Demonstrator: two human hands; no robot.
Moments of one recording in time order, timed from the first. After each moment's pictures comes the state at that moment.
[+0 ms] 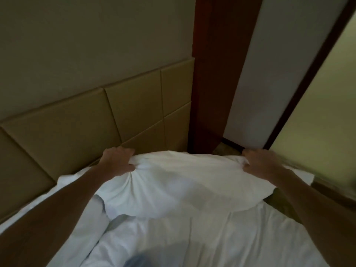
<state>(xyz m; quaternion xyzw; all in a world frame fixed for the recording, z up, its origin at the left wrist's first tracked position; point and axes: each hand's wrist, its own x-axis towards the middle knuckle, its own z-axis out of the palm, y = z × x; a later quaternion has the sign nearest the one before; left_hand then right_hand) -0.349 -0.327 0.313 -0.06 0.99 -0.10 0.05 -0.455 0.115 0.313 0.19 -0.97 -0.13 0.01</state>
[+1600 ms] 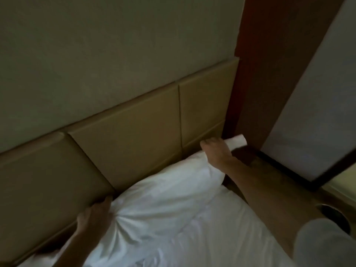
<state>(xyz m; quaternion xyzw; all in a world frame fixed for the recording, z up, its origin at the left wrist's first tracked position) -0.478 -0.452 0.145 -0.36 0.93 -0.04 0.07 -0.810 -0.173 0.204 0.39 -0.92 -0.04 0.02</state>
